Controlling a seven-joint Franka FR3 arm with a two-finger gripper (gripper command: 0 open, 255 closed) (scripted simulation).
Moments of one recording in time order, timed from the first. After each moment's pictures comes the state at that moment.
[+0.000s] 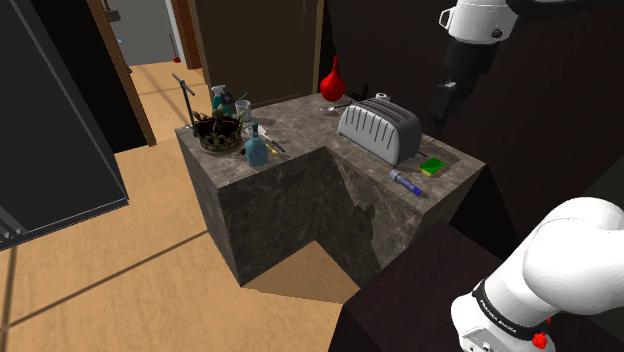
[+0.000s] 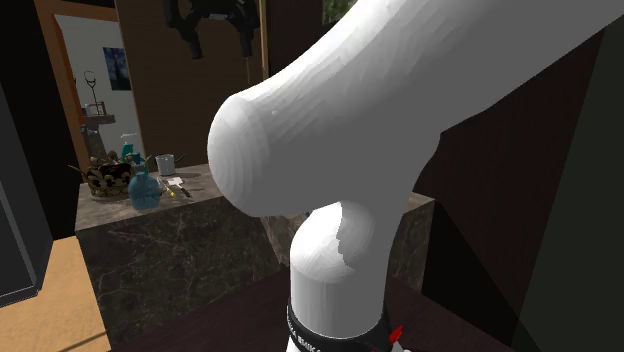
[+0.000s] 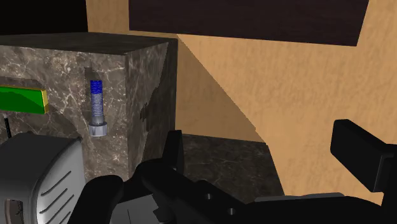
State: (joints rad) arm 0.00 -0.82 0.07 -2.36 -0.07 1.52 -0.09
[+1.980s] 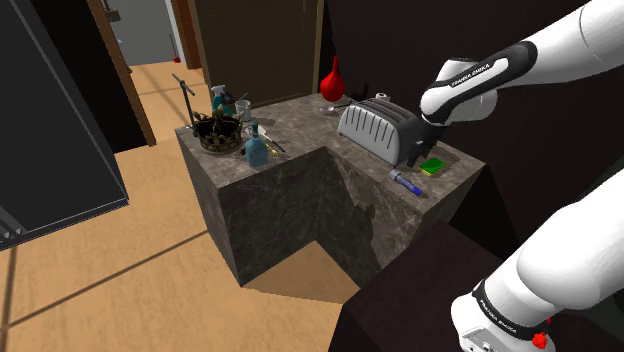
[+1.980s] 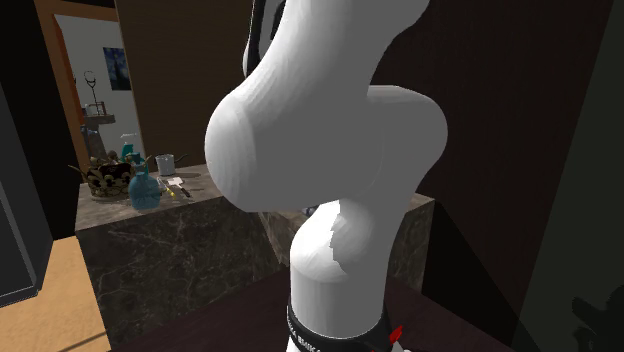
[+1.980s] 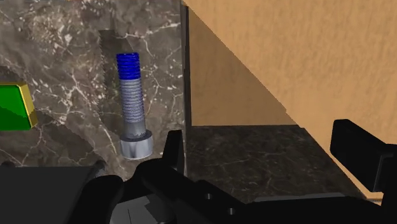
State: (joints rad) arm -0.10 -0.13 -0.43 -2.50 -0.06 2.42 -0.53
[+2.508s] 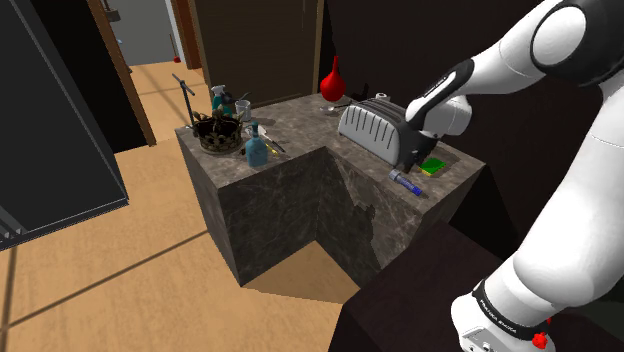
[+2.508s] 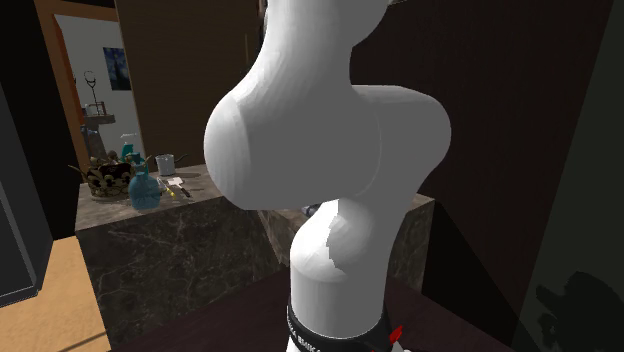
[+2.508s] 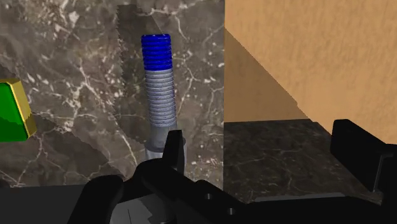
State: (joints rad) arm -0.15 0.22 -0.45 -2.34 0.26 2.56 -0.83
